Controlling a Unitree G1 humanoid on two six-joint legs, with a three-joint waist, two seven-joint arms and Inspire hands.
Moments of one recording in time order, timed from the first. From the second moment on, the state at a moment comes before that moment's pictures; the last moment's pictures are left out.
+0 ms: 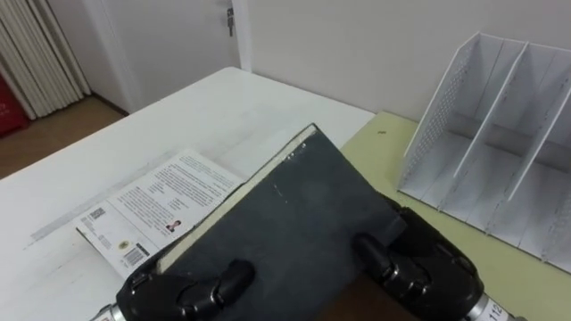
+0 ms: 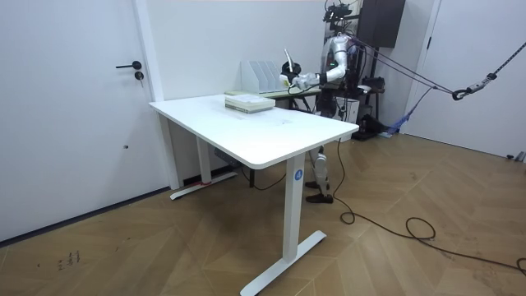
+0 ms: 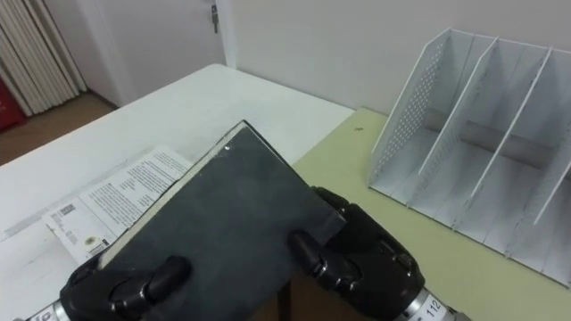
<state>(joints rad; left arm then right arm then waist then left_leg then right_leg) 0.14 0.54 -0.12 0.04 -0.99 0.17 -0.88 0.12 -0.44 0.09 0.02 1.05 0.17 0.83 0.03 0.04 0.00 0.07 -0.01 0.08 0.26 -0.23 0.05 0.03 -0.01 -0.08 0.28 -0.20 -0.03</state>
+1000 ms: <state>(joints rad) 0.15 0.52 -0.12 0.07 -0.99 0.16 -0.83 0.12 -0.46 0.04 0.00 1.02 0.16 0.70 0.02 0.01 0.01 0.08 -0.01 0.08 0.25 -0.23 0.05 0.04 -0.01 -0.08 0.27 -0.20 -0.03</state>
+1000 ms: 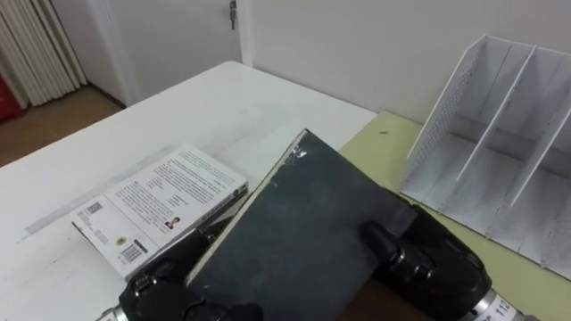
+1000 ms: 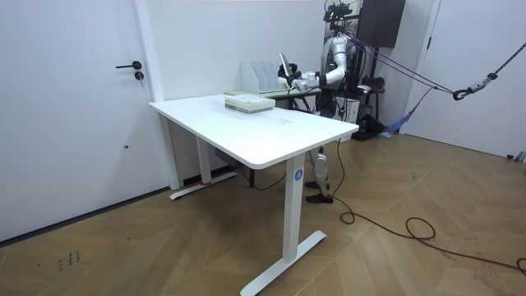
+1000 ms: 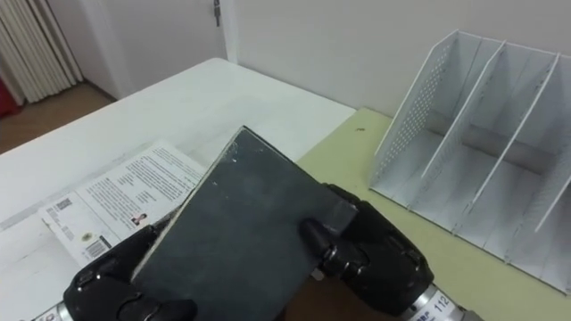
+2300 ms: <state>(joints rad) 0.25 0.26 -0.21 0.83 -0.51 -0.03 -0.39 0.05 -0.33 -0.06 -0.29 0.08 0.02 -0.27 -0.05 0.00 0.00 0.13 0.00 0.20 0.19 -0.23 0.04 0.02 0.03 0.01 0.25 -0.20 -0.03</state>
